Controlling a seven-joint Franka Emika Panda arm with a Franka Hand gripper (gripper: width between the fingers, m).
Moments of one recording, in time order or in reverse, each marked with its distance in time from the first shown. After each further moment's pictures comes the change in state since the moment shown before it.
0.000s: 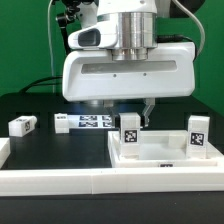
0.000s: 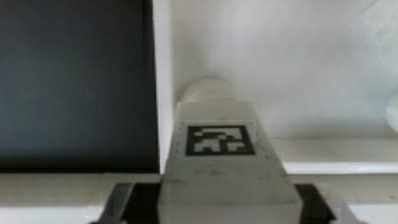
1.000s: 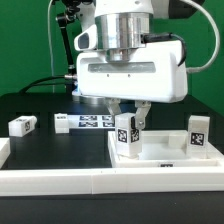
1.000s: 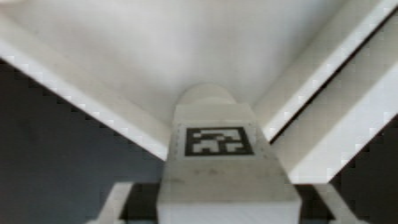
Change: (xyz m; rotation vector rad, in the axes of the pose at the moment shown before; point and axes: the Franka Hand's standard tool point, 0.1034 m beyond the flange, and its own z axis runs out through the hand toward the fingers) arm -0.002 0.001 0.001 0.023 0.014 0.941
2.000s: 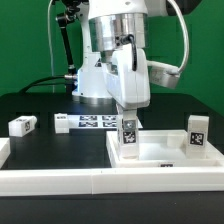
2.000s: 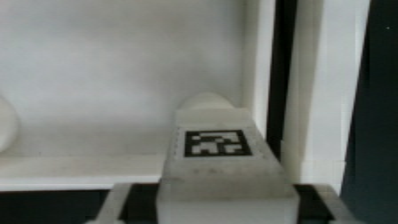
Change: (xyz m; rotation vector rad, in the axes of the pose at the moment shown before) arm 0.002 0.001 0.001 0.009 -0.045 0.605
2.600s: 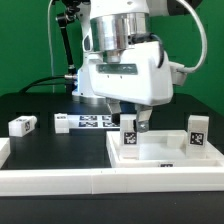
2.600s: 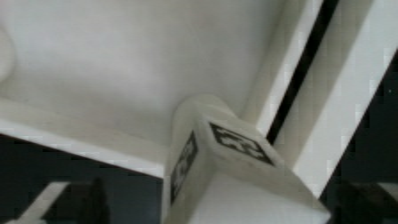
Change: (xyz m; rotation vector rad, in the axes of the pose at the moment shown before) arm -0.002 0.000 0.000 -0.002 -0.001 -0.436
